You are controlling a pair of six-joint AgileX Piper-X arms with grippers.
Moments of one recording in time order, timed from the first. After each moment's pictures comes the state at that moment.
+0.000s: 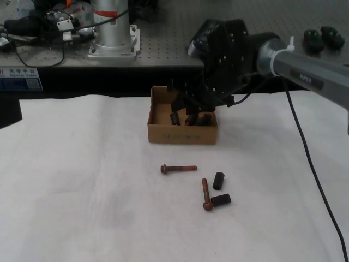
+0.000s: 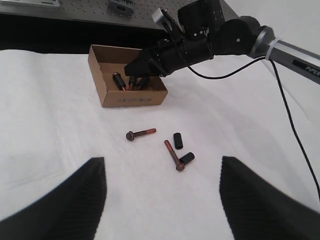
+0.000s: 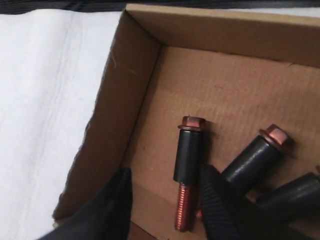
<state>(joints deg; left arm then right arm) -3.2 37.8 -49.2 36.2 31.5 -8.9 28.9 137.9 -118.0 39.2 -21.2 18.8</state>
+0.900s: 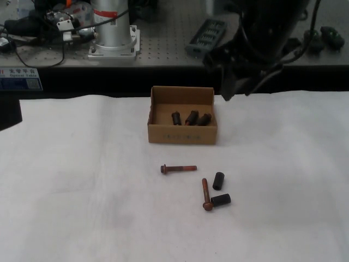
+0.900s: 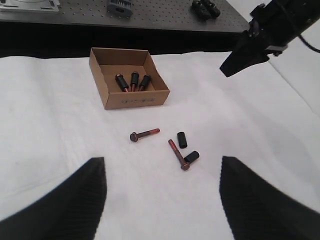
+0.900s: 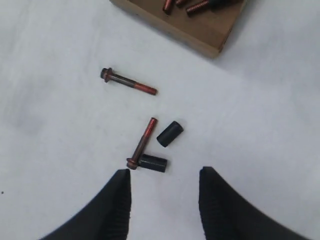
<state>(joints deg) -3.2 37.8 -49.2 36.2 31.5 -6.3 34.5 112.8 -121.3 88.1 -5.7 0.8</state>
